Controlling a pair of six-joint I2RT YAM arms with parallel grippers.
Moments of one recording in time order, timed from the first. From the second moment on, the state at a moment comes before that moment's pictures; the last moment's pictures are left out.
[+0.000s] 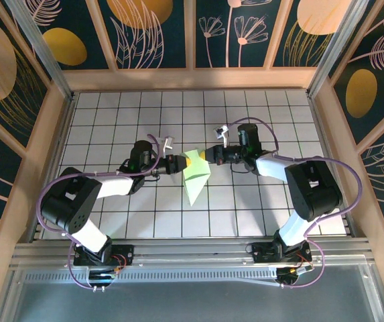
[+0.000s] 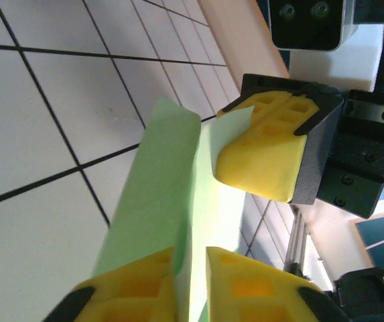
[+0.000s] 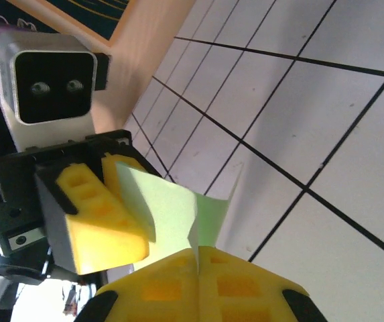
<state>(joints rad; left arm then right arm) -0.51 1.62 0.61 0.62 0.67 -0.74 0.39 1.67 0.80 0.32 -0.94 0.43</state>
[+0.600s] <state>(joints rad) -0.81 1.41 0.86 -0.06 0.04 -0.46 0.35 1.73 0.87 0.09 -0.68 0.69</state>
